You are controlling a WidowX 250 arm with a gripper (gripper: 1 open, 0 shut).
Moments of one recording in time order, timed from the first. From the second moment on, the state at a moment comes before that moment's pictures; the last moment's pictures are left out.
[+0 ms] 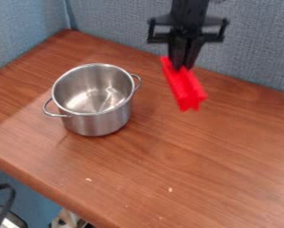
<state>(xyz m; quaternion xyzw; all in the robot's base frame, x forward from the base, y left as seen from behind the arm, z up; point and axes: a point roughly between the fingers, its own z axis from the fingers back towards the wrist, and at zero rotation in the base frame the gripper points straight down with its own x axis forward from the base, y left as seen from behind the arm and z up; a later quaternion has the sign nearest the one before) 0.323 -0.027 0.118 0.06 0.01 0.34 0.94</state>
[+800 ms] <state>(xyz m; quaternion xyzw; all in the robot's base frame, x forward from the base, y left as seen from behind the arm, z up) 0.315 0.018 0.137 0.09 0.00 0.32 0.94</state>
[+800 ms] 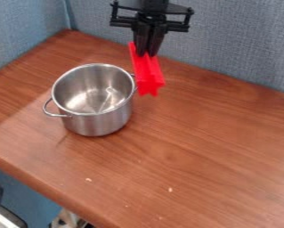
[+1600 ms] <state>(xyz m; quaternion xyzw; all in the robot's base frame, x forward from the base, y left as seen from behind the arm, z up) 0.319 0.026 0.112 0.08 0.03 0.24 0.97</state>
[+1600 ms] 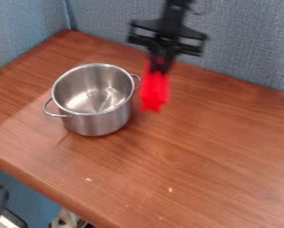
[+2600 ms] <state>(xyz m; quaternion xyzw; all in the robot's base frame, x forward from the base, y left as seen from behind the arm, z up) 0.291 -0.037 0.117 0.04 0.04 0.17 0.98</state>
